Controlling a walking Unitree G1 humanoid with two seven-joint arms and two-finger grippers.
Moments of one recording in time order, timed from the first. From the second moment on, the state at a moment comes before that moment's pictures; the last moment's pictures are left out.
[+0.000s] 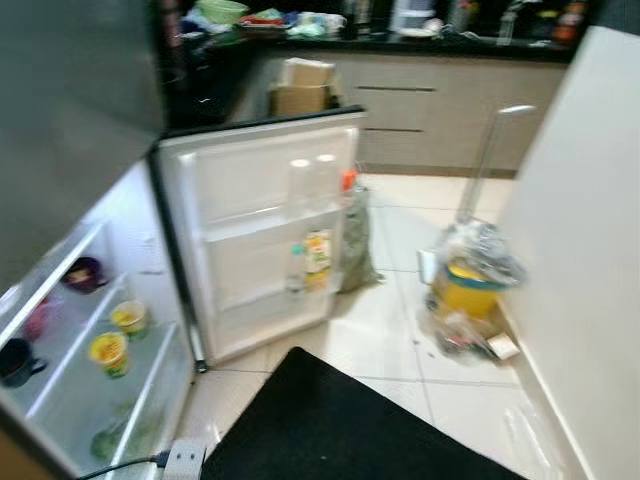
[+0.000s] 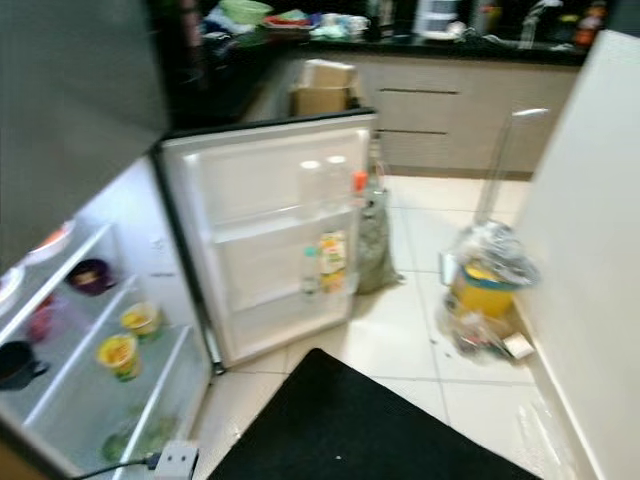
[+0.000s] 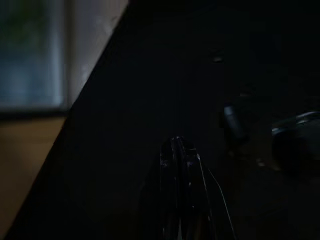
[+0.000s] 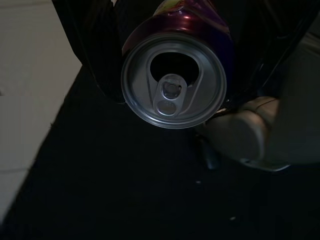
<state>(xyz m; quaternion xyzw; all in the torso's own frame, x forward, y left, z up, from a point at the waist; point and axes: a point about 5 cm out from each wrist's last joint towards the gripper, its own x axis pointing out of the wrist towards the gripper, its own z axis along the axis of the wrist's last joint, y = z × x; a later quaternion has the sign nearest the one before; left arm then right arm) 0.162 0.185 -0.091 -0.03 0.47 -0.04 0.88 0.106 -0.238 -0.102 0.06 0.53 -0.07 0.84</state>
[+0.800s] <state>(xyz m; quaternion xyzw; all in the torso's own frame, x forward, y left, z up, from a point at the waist) 0.160 0.177 -0.093 -0.05 0.48 -0.05 0.88 0.111 -0.244 -0.099 0.05 0.52 -0.07 0.85</state>
